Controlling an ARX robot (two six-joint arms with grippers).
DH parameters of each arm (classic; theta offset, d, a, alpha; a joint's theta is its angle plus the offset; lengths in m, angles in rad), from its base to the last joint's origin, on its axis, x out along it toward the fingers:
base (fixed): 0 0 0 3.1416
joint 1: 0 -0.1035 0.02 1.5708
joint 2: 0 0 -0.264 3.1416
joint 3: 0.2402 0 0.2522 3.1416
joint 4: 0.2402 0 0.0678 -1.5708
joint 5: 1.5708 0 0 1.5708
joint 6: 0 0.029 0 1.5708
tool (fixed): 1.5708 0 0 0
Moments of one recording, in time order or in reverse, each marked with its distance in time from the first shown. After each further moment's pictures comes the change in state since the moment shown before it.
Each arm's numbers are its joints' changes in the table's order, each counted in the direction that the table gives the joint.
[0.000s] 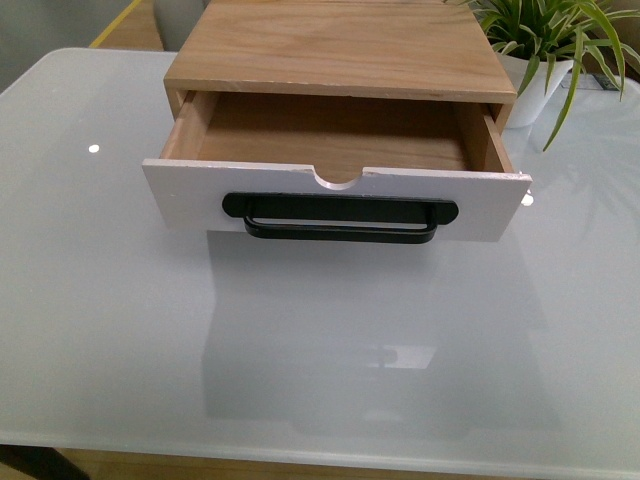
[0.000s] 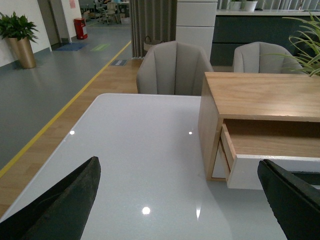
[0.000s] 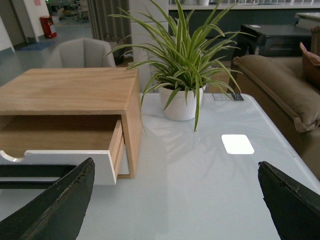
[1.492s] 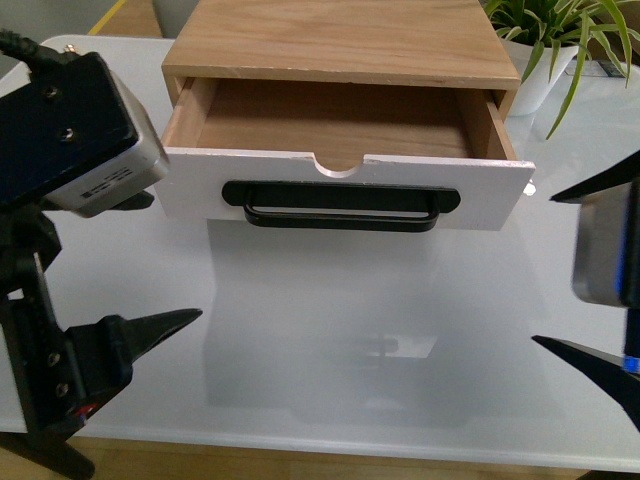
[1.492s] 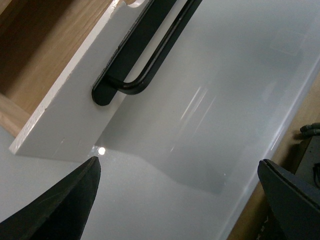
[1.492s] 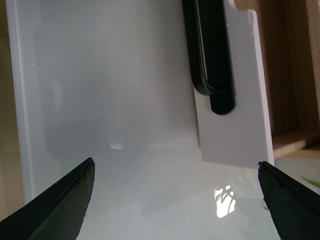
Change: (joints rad) left arm 0.255 1.541 0.463 -0.352 0.420 0.725; right arm -0.204 1.387 0.432 -0.199 -0.341 -1.303
